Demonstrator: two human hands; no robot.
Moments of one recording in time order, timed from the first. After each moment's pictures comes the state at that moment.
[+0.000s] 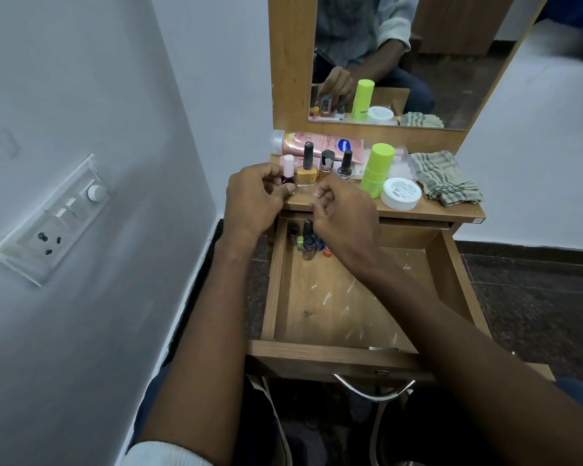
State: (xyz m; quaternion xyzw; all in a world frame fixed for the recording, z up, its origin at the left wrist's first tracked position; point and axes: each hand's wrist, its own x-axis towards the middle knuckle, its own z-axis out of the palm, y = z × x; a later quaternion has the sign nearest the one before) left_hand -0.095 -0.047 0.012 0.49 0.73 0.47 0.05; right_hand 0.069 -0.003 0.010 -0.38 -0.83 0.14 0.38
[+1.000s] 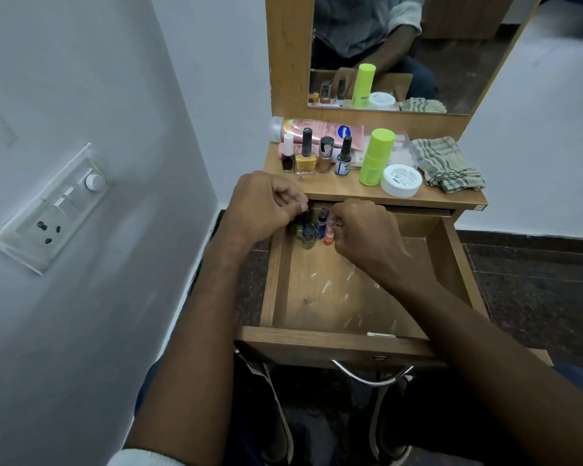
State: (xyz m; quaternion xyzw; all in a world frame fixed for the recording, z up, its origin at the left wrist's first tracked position) left_hand -0.082 -0.074 0.012 0.58 0.69 0.42 0.13; right_hand 0.111 -0.004 0.003 -0.40 -0.90 0.04 0.13
